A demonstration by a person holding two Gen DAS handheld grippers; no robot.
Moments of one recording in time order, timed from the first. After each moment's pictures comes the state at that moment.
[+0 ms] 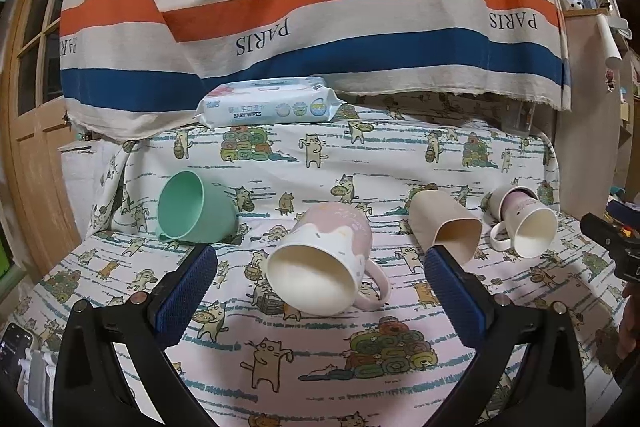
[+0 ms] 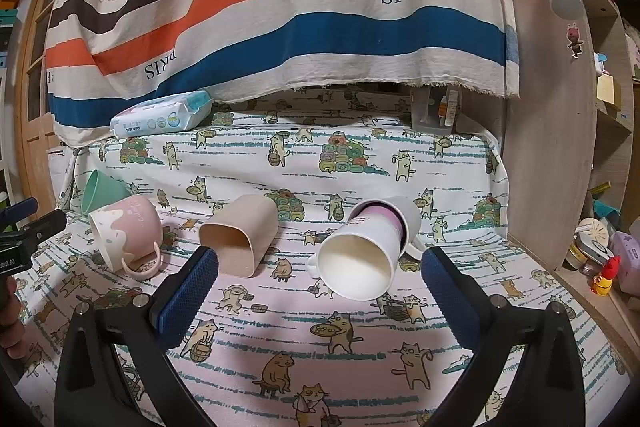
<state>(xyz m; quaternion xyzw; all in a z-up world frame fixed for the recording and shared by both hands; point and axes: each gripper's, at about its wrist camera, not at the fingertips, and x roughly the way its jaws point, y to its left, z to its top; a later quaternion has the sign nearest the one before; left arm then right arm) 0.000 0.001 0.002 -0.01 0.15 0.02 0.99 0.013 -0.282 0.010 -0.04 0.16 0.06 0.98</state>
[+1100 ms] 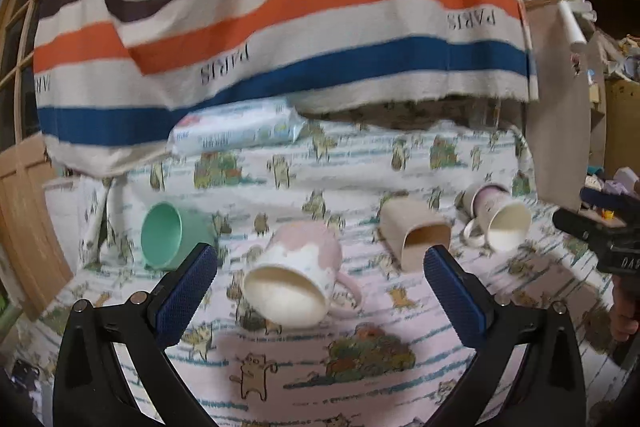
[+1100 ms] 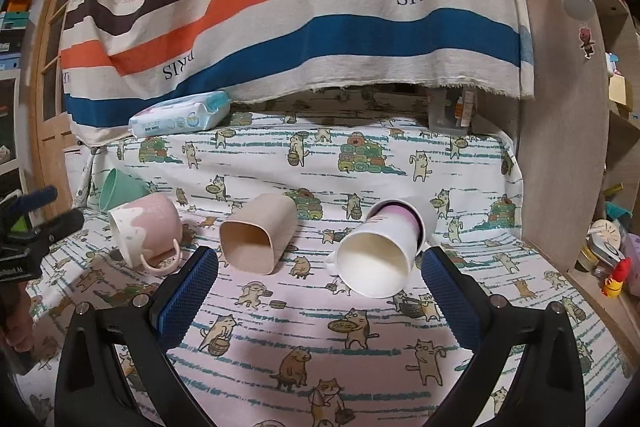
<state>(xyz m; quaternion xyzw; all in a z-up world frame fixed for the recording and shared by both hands) -0.013 -0.017 0.019 0.03 0.12 -0.03 0.99 0.003 -0.278 0.016 -0.03 0.16 0.10 0.98</state>
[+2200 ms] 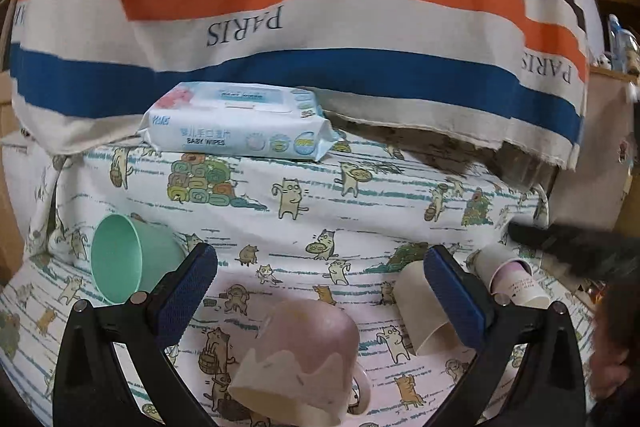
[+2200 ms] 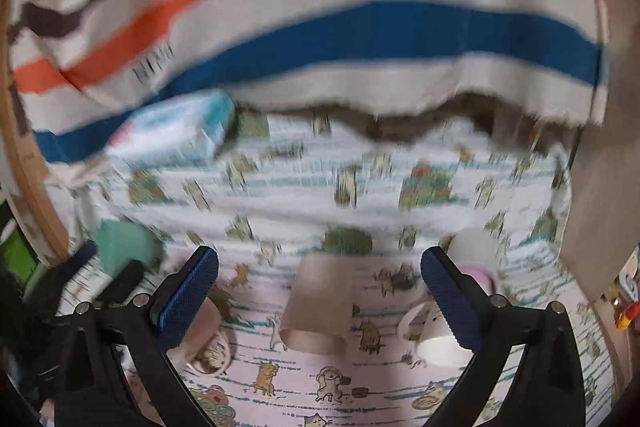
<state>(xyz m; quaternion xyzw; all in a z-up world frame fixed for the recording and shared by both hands) 0.105 0.033 0.045 -0.09 0.17 -0.04 0.98 0.154 -0.168 0.079 -0.01 0.31 0.07 0.95</state>
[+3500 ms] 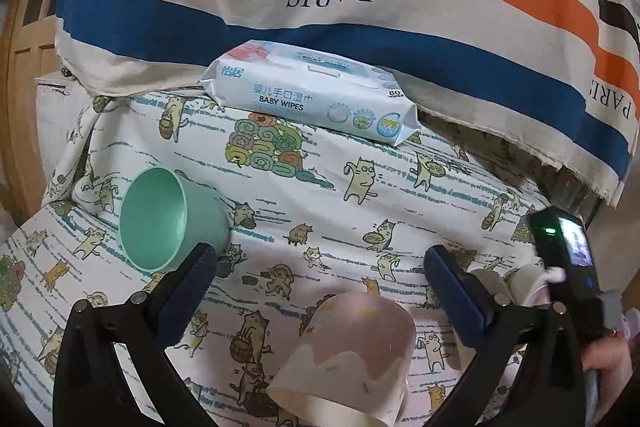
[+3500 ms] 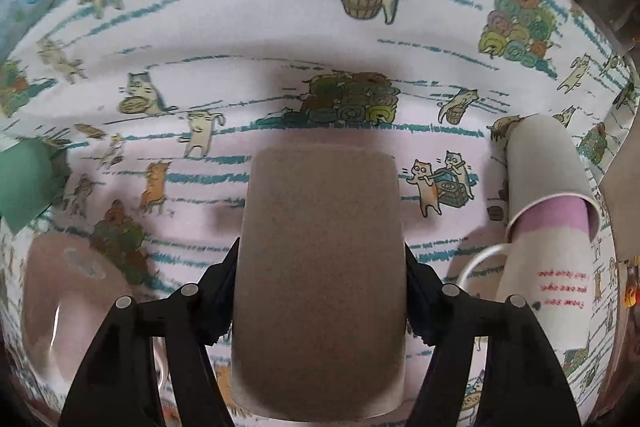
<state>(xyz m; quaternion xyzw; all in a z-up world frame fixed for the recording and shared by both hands) 0.122 0.067 0.024 -0.15 0.21 0.04 0.96 0.248 -0.147 -0.028 -0.05 0.52 0.01 0.85</state>
